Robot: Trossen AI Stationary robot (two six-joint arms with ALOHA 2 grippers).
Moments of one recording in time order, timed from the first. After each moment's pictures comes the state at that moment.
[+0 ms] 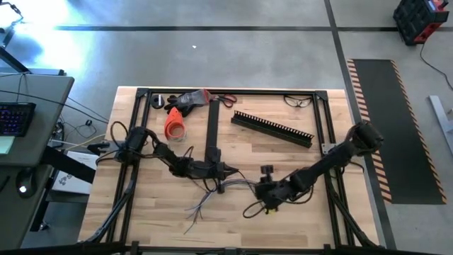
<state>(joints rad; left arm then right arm) -0.25 2.10 0.72 1.14 -0.37 -0.03 0.57 1.68 0.93 -0.36 0.39 0.27</state>
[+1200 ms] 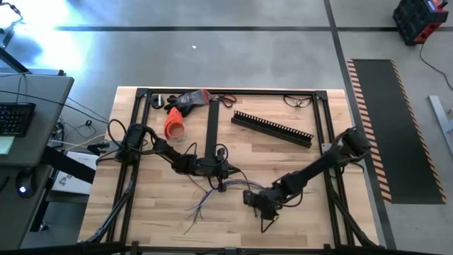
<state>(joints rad) -0.20 2.07 0.77 0.99 -0.27 -0.01 0.53 1.88 0.94 -0.11 0.04 -1.06</state>
